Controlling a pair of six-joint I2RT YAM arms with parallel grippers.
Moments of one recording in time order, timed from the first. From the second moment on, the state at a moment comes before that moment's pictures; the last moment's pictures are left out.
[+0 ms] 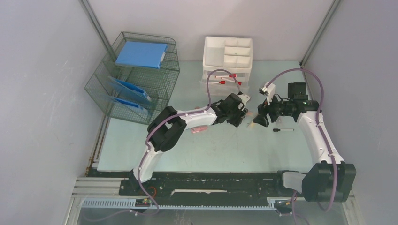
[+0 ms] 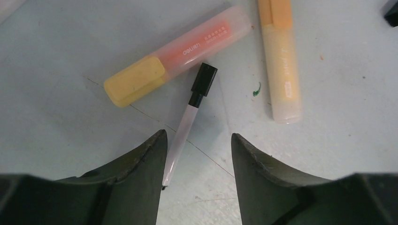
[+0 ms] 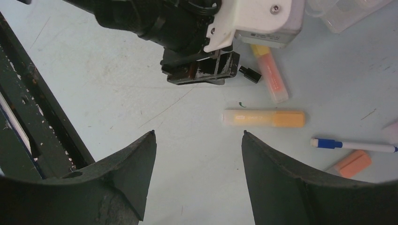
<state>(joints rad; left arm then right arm) -0.91 2.19 1.59 -0.14 0.00 -0.15 -0.03 1.22 1.05 -0.80 -0.77 -0.67</state>
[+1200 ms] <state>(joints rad) -0.96 2.10 1.41 -0.10 -0.06 -0.12 -0.03 1.23 1.05 -0.80 -0.77 -0.67</state>
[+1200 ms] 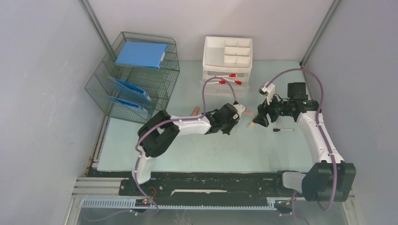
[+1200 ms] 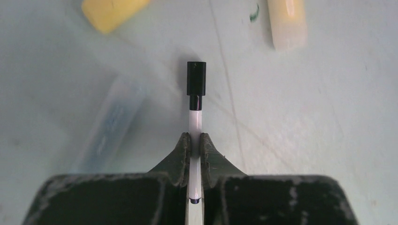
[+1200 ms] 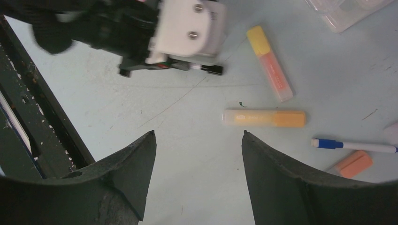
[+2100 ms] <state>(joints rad) -0.87 1.42 1.08 0.06 -0.18 0.48 -0.04 1.21 1.05 -0.82 -0.77 -0.68</state>
